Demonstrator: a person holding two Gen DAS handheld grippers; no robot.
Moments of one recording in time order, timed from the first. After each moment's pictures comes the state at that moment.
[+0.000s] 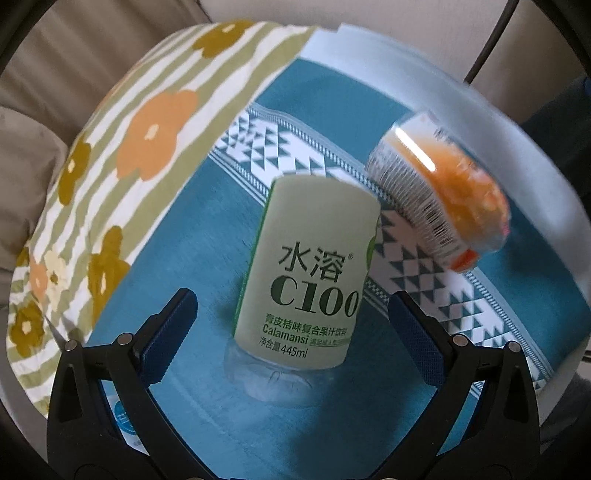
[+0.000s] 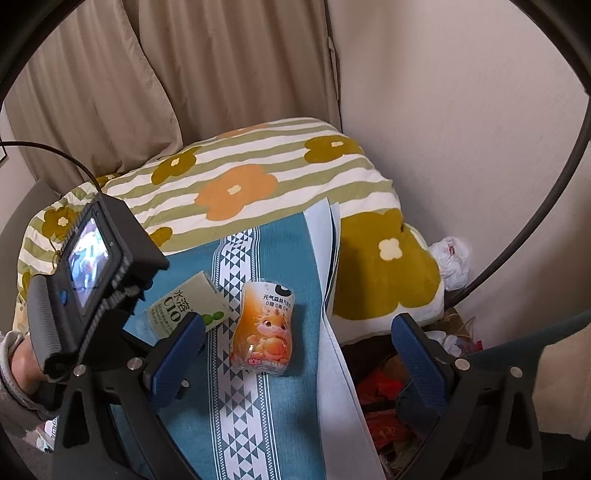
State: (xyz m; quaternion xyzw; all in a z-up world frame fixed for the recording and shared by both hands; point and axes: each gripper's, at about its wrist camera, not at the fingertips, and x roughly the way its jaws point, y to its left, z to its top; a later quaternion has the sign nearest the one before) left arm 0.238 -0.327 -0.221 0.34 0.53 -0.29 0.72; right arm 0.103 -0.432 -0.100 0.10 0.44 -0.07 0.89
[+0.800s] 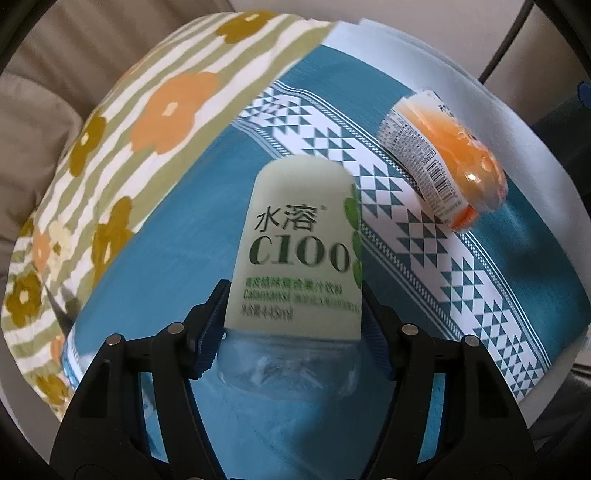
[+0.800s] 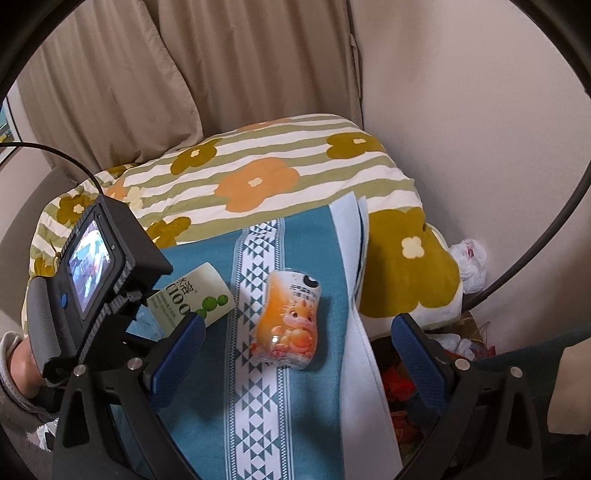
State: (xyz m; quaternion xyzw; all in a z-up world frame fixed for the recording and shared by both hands) left arm 0.221 -0.294 -0.204 0.31 0.54 -0.26 0.74; right arm 0.105 -0.414 -0.102 0.09 0.44 -0.03 0.89
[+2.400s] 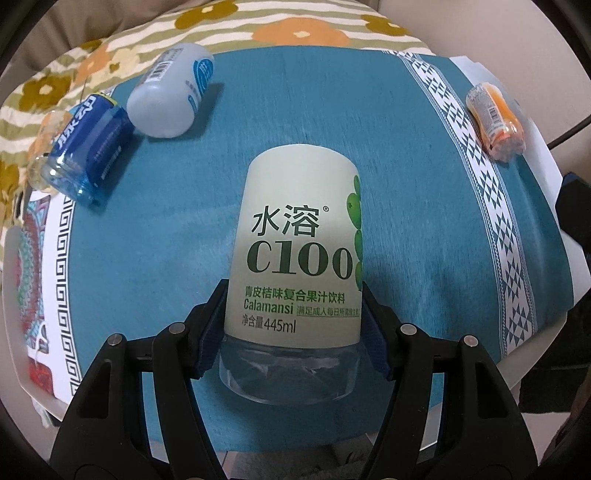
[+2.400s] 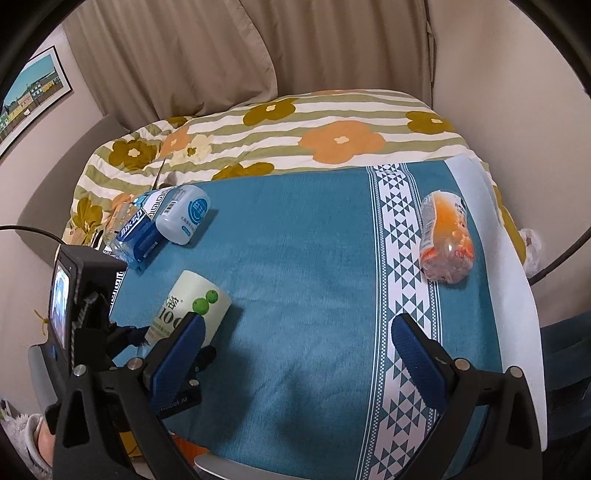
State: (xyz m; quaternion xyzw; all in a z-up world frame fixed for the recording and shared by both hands) left arm 0.111 -0.124 -0.227 0.06 0.60 -0.11 0.79; right arm 0.062 -0.273 -0.126 0.07 0.48 0.07 0.87
